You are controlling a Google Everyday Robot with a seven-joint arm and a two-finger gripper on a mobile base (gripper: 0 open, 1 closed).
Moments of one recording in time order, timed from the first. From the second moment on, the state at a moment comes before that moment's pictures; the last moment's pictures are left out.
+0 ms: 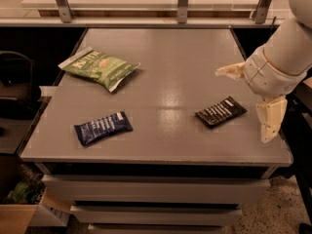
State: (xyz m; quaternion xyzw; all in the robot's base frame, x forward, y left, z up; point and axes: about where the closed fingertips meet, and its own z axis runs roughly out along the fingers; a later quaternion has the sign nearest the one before) arm 0.477 -0.197 0.879 -0.83 0.54 -0.03 0.14
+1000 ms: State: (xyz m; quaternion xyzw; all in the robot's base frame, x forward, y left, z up) arm 0.497 -0.178 0.859 -0.88 0.47 -0.05 0.10
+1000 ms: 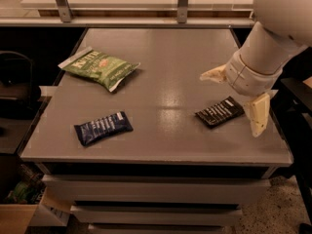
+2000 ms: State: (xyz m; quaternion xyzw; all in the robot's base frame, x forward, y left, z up) arm 0.513 -0.161 0.835 -0.89 0.45 -0.03 0.08
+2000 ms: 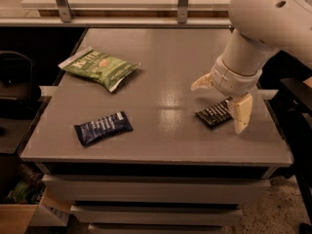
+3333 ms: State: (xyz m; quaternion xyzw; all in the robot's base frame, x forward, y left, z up) arm 0.515 -0.157 0.834 -0.89 0.44 -0.01 0.08
